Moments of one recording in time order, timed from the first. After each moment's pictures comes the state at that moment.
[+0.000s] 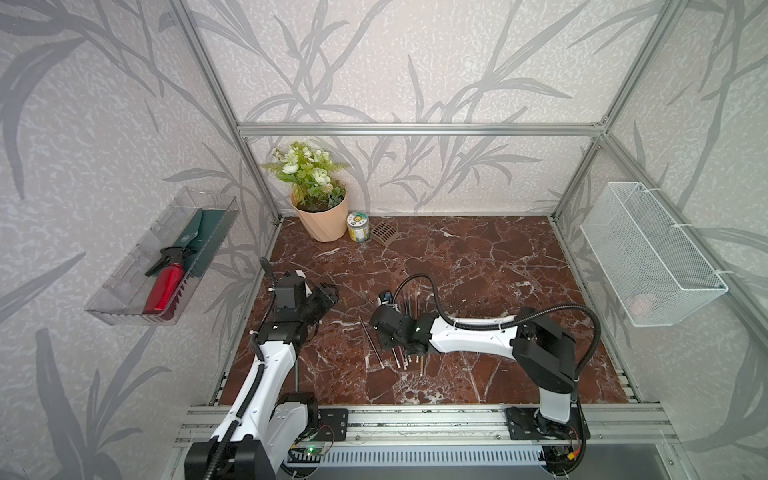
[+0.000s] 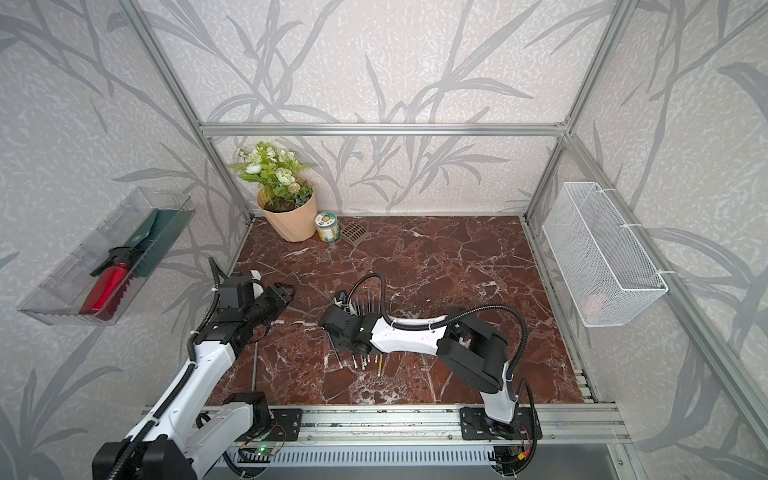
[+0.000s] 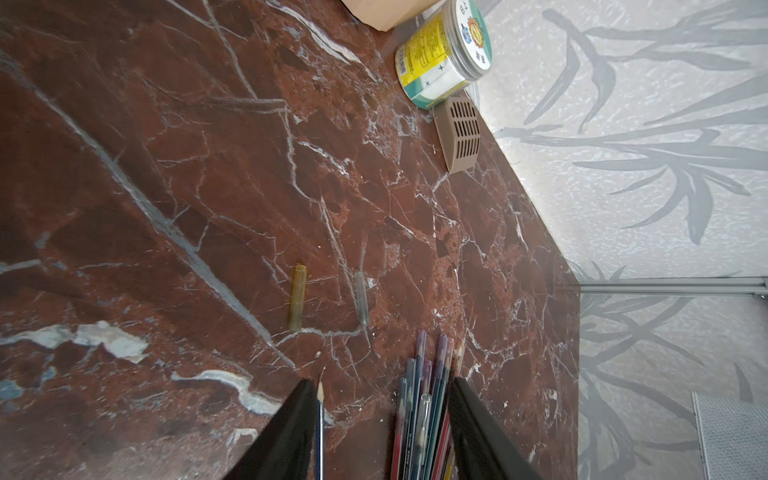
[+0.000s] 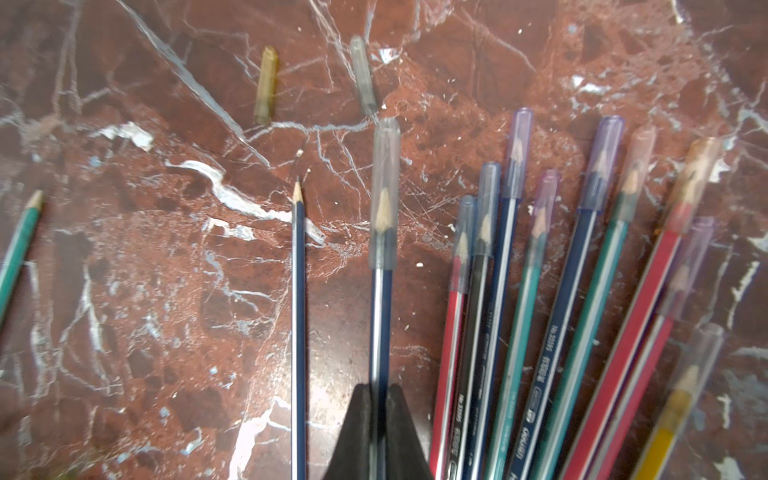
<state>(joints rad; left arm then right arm) 0.05 0.94 0.56 -0.26 0.30 -0.82 1.16 1.90 1.24 -0.30 0.28 0.70</state>
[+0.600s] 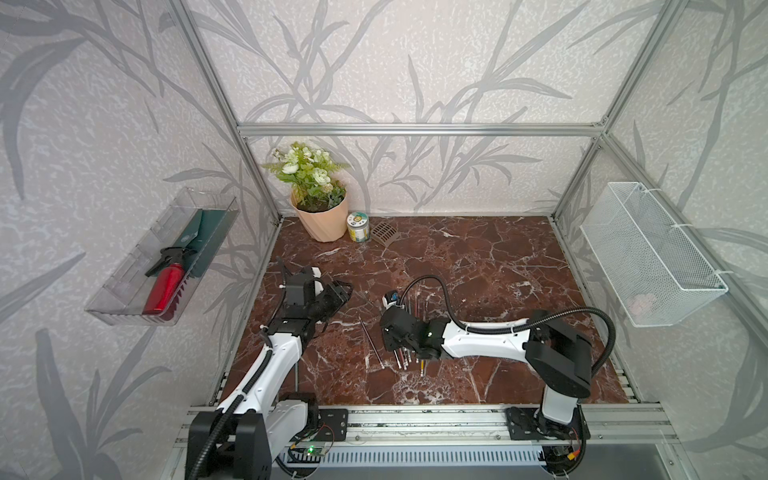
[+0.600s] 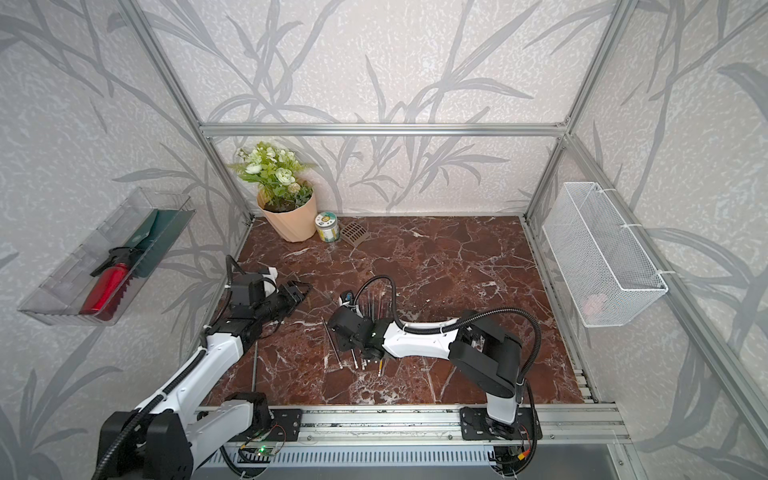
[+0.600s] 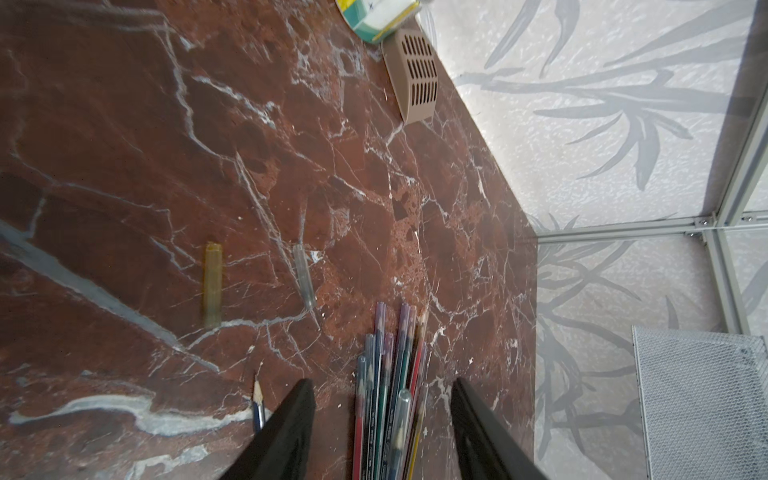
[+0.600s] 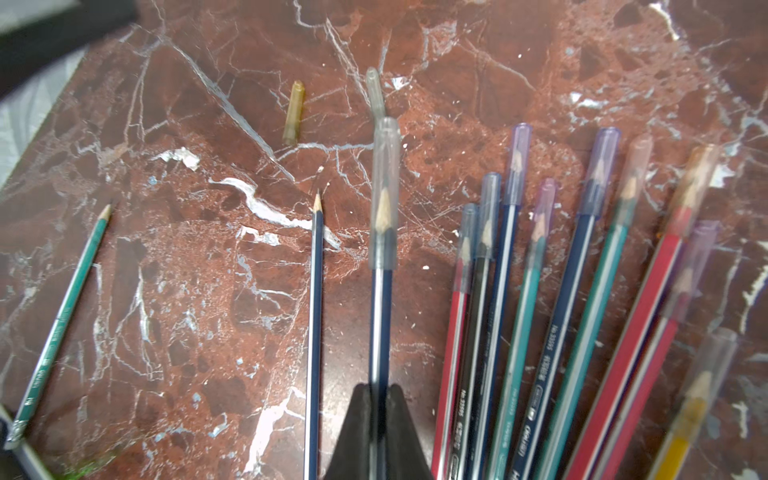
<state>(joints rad) -0.06 1.06 0.54 -0.11 0.40 -0.85 1.13 1.83 1.13 -0.14 0.24 0.69</state>
